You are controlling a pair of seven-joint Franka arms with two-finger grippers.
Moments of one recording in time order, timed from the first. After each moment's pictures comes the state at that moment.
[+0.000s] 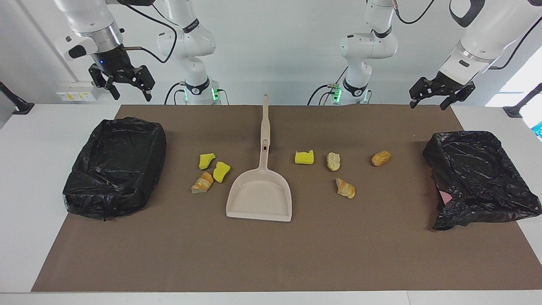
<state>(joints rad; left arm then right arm) -0.04 -0.06 0.02 -1.61 -0.03 1.46 0.08 0.06 -0.16 -0.11 -1.70 -0.01 1.58 0.05</state>
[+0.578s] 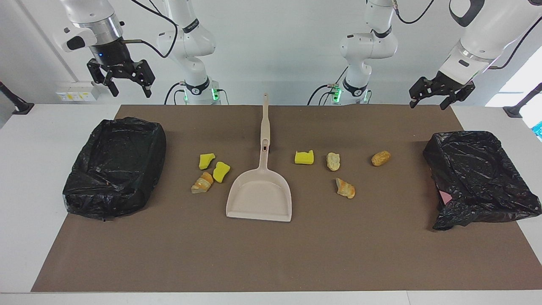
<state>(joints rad) -0.04 -0.06 0.02 -1.61 -0.03 1.45 0.08 0.06 -0.16 -0.10 -1.66 -0.01 1.58 0.04</state>
